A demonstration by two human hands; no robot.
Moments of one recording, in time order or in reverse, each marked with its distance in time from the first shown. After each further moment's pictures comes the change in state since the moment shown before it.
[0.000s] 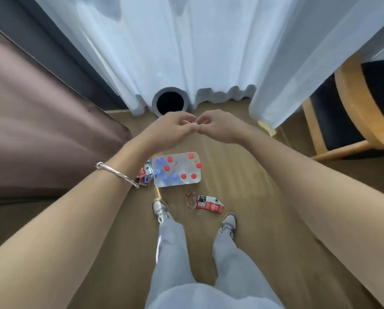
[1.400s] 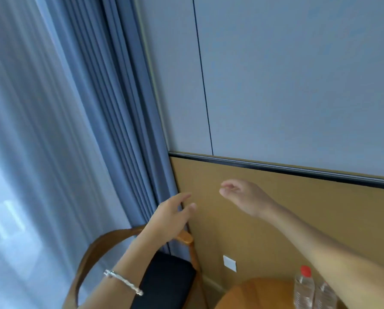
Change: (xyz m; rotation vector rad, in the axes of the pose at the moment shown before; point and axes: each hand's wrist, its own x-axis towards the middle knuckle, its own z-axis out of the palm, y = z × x) left_hand -0.134 0.742 0.432 0.256 -0.002 0.942; right_hand -0.733 0.437 -0.376 0.252 1.260 0.250
